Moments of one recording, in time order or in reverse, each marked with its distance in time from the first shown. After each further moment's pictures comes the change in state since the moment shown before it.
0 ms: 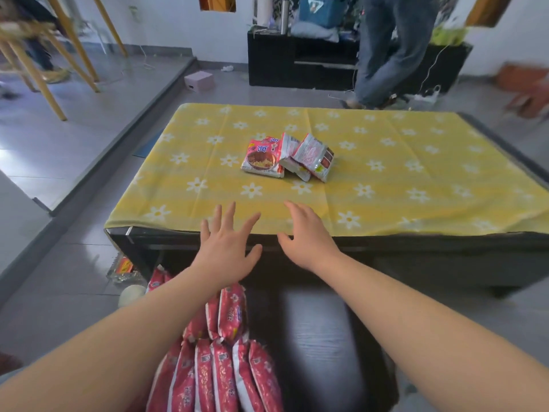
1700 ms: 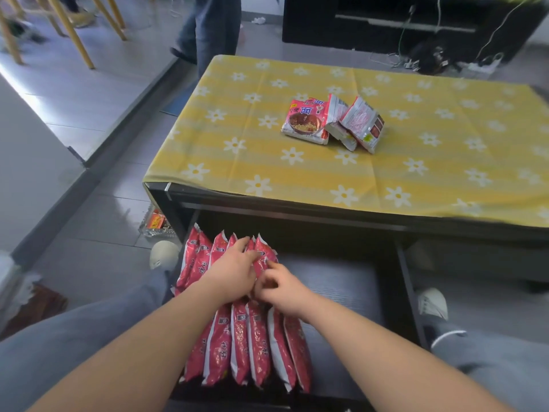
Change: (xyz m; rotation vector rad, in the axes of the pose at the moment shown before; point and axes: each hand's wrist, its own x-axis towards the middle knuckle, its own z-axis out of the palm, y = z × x) left_hand -0.066 -0.070 0.075 -0.224 -0.372 -0.116; right_hand -0.067 -0.030 0.155 0.470 -0.564 0.171
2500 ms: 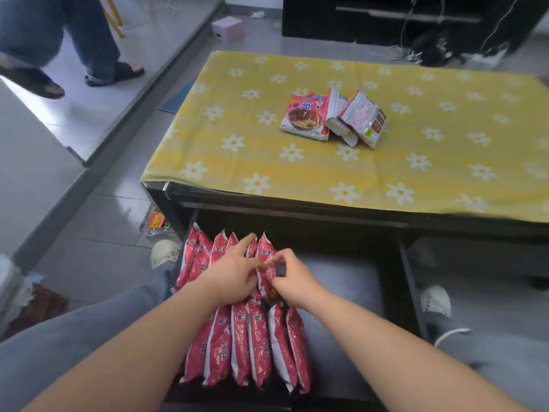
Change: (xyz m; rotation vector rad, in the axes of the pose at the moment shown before) left_hand -0.007 -0.001 -0.008 0.066 -0.054 0.104; right_hand 0.017 0.016 -0.012 -0.054 0.195 0.086
